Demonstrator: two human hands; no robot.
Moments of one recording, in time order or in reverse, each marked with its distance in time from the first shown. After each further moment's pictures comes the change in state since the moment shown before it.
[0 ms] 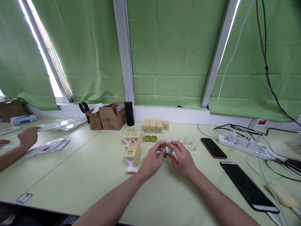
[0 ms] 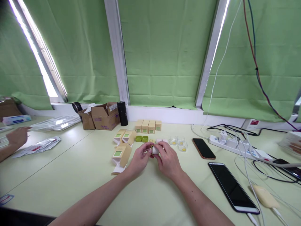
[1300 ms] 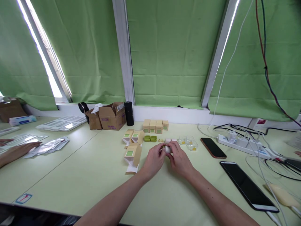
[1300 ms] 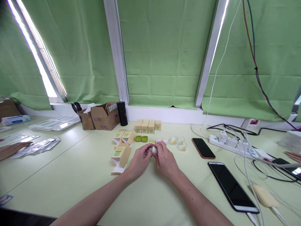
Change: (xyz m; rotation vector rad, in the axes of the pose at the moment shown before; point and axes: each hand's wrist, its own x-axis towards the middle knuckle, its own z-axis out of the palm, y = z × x) left_hand 0.000 0.023 0.002 0.367 0.021 0.047; right_hand 0.001 -0.004 0.011 0.083 -0.113 0.122
